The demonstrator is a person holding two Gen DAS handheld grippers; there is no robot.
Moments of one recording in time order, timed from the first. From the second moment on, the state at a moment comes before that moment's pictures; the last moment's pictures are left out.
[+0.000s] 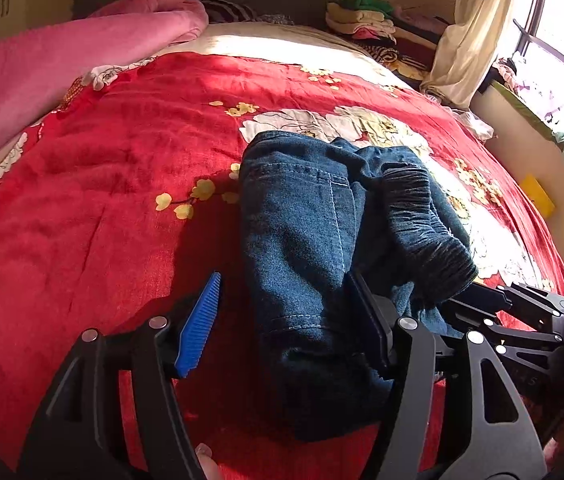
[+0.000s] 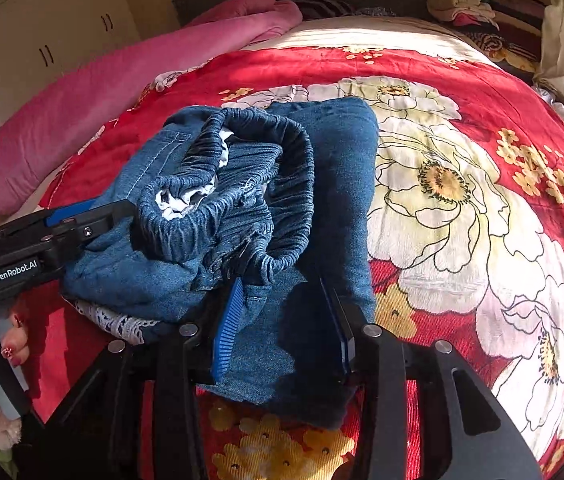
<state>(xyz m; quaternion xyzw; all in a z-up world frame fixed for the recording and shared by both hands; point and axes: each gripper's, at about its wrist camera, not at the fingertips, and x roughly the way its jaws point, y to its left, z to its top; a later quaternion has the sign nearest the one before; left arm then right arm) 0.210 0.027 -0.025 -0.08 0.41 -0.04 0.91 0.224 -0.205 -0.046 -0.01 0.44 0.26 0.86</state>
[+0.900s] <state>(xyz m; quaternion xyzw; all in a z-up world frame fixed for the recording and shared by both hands) 0.160 0.034 0.017 -0.09 0.38 -0.05 0.92 0.155 -0.242 0.024 0.02 0.35 0.24 0.91</state>
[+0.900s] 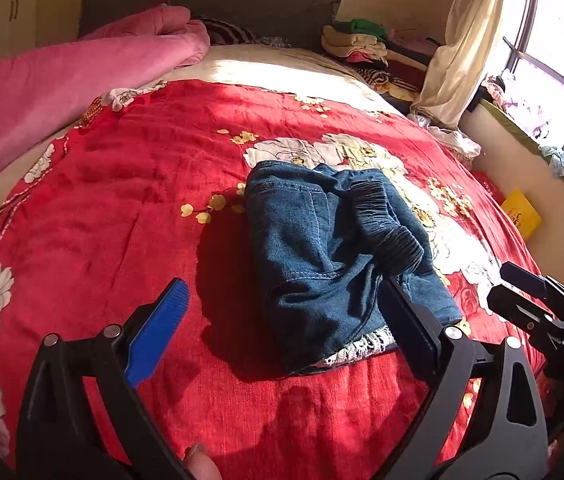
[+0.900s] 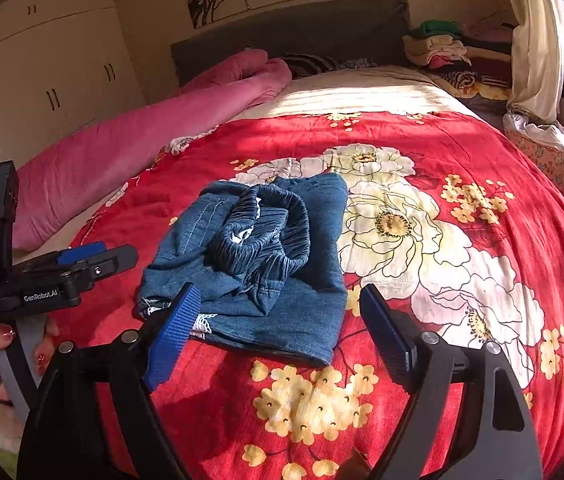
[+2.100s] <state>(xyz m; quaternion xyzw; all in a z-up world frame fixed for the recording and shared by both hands) 0.060 0.007 0.003 -0.06 0.38 -0.04 0.92 0.075 -0.266 0.015 0.01 0.34 0.19 0.92</state>
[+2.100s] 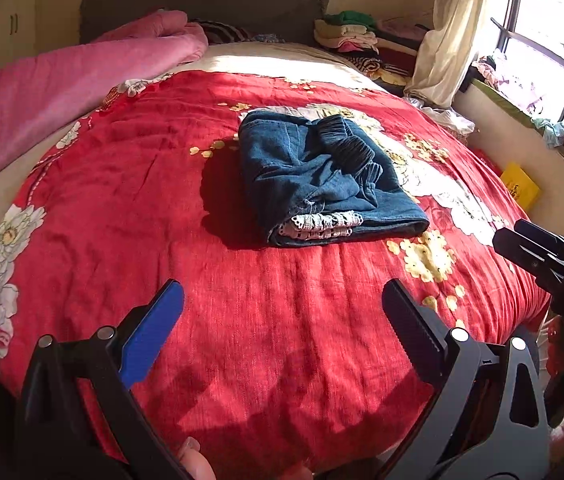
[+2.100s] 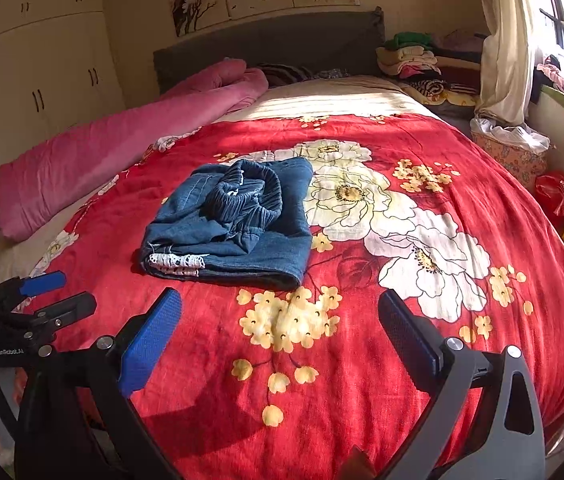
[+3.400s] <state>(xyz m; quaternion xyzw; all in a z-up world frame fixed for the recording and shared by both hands) 0.049 0.003 -0.018 -0.05 0.40 -0.03 0.91 0.067 -0.268 -0.009 0.01 0.37 0.19 0.91</state>
